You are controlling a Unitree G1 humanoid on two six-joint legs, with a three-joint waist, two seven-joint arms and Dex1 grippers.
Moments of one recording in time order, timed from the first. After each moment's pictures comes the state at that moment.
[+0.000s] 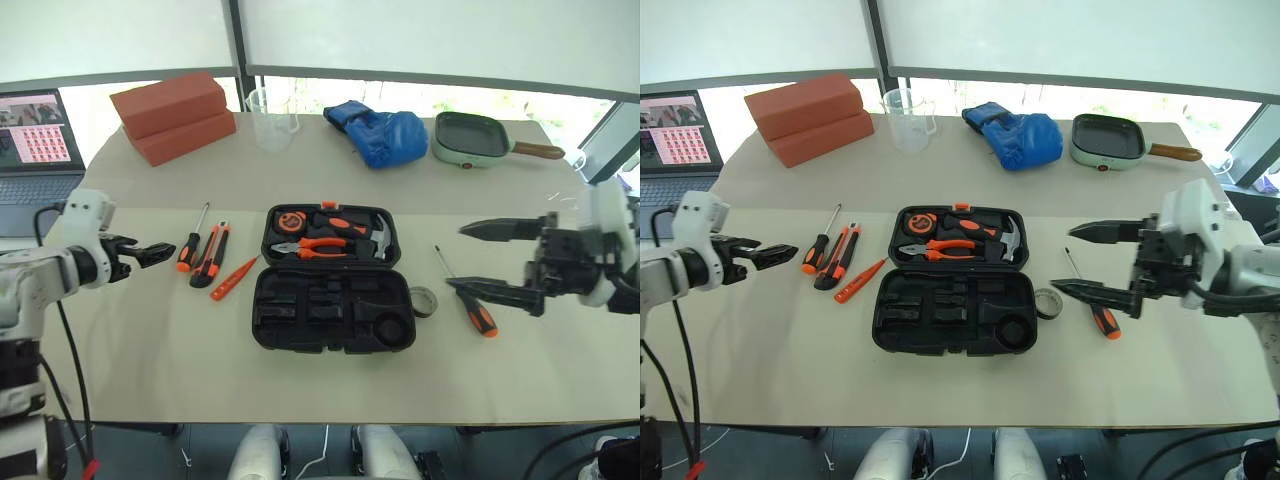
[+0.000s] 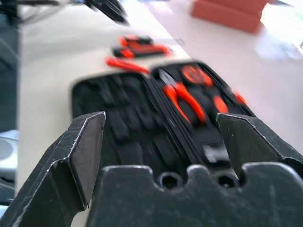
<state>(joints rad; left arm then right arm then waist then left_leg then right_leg) -0.56 0.88 0.19 0.21 -0.45 1.00 -0.63 -0.29 -0.96 -0.28 -0.50 0.80 0.62 1.07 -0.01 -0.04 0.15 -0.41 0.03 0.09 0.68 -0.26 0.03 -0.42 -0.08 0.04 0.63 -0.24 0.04</state>
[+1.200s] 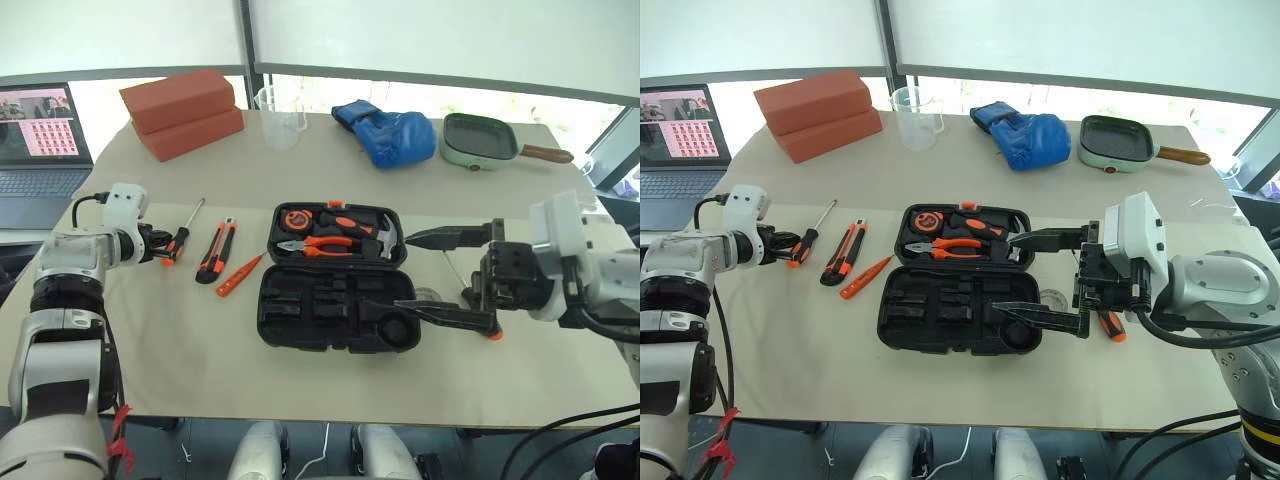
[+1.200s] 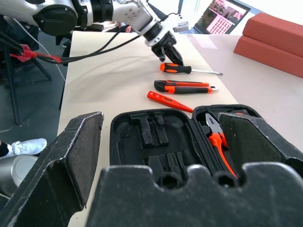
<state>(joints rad) -0.87 0.77 0.06 0.82 -0.16 0.66 -0.69 -0.28 -0.92 -0.25 -0.62 0.87 0.63 0.98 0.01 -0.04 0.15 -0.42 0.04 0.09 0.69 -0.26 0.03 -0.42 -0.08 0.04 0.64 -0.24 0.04</state>
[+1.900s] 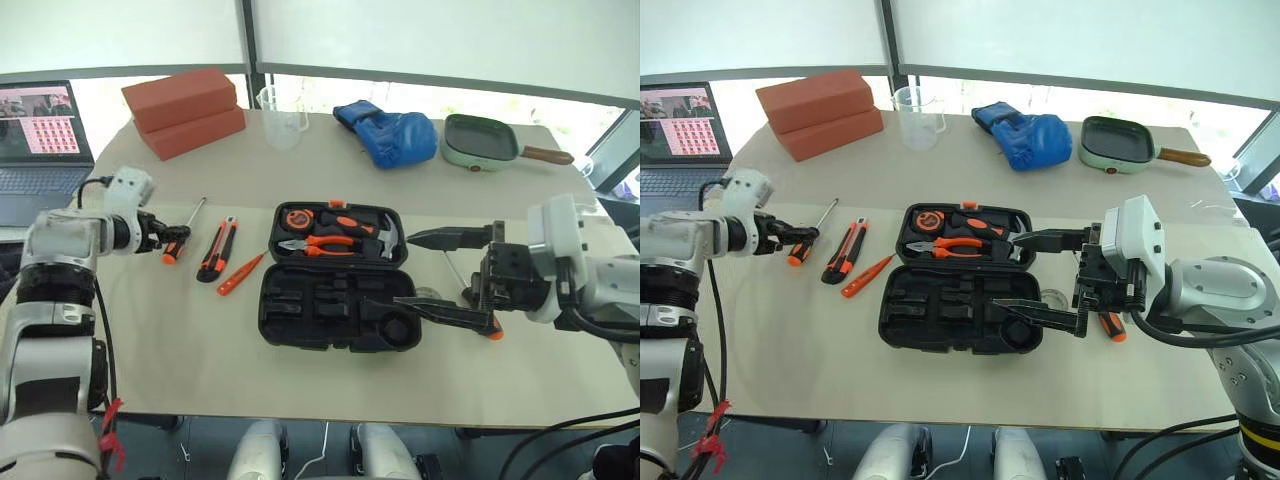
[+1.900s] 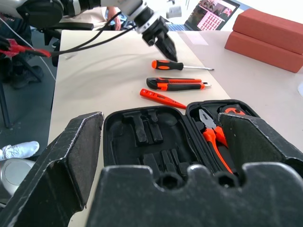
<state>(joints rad) -0.90 0.79 -0.03 0.71 -0.11 0.77 -0.83 -0.26 -0.91 -0.25 -0.63 0.86 0.63 0.94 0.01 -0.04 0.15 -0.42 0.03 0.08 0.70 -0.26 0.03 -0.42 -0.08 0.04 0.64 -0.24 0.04</state>
